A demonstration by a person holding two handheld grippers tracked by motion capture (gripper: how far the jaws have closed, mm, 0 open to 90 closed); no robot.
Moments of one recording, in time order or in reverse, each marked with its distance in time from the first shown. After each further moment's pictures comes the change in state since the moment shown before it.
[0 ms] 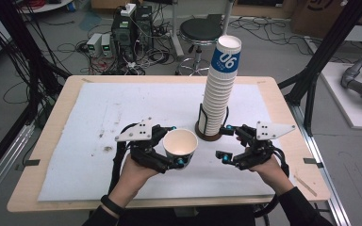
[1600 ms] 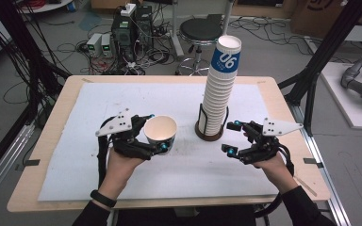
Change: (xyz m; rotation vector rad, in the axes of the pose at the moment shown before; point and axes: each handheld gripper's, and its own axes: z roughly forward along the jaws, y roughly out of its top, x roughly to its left) left arm 0.021 0.002 -0.045 -0.034 0.226 0.030; right arm -0.009 -0.001 -0.011 0.005 -0.087 0.004
